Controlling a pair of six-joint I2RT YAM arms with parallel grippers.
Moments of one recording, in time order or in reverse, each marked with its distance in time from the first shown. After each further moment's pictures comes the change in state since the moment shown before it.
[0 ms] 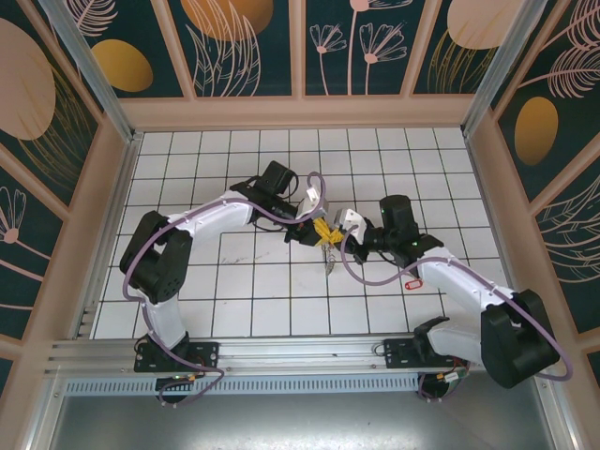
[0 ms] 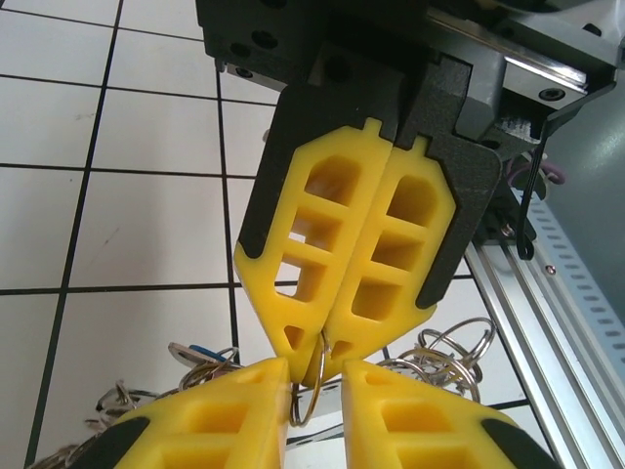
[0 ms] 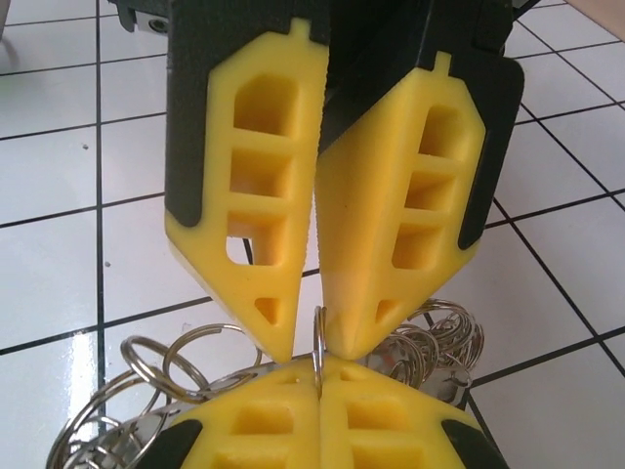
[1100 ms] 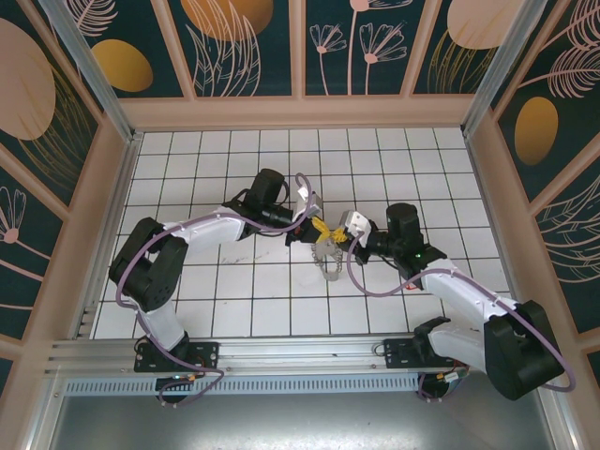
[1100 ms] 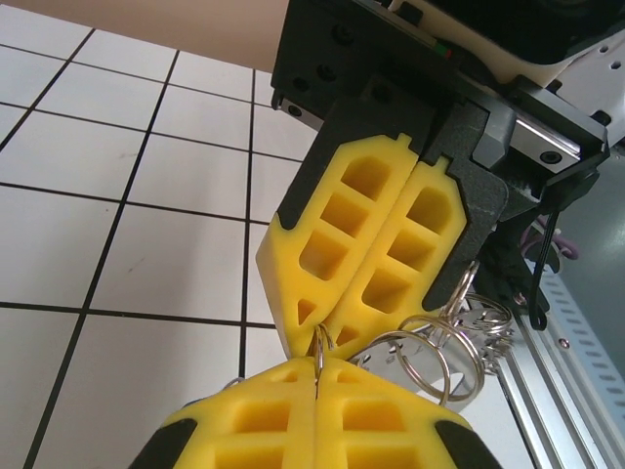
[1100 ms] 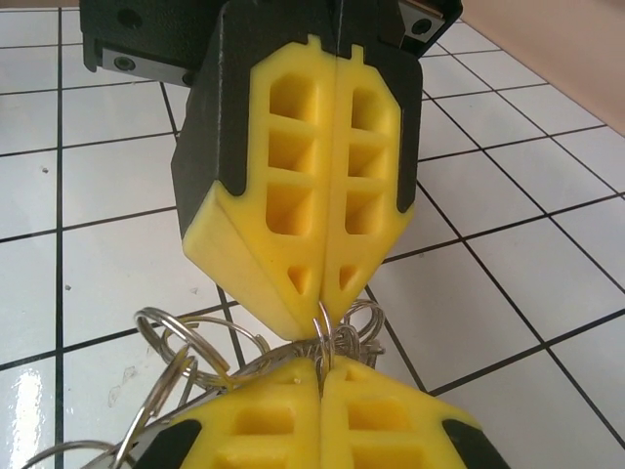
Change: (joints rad) left arm 0.006 -0.080 -0.233 0.477 0.017 -0.338; right arm -0.006 -0.075 -0.117 0.197 0.044 0.060
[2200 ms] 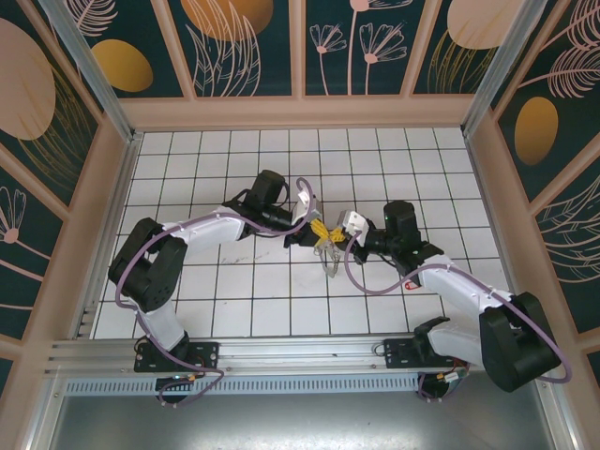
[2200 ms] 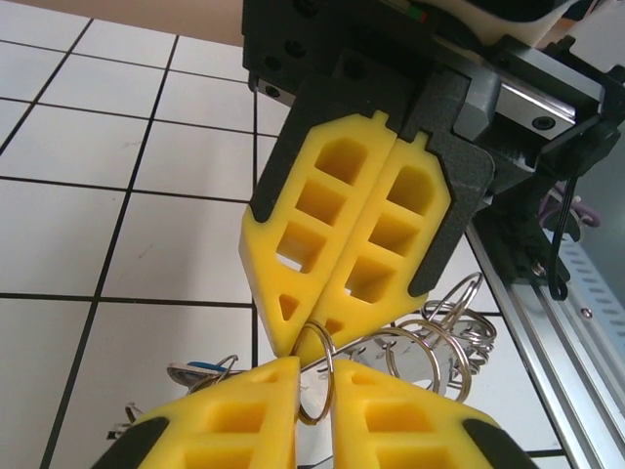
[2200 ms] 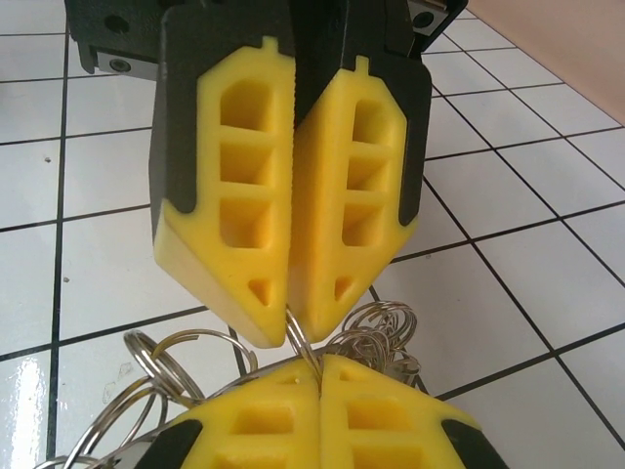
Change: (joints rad) left arm -0.001 -0.003 0.009 -0.084 -0.034 0.121; right arm -0.003 0.053 0.021 0.005 -0.019 -0.034
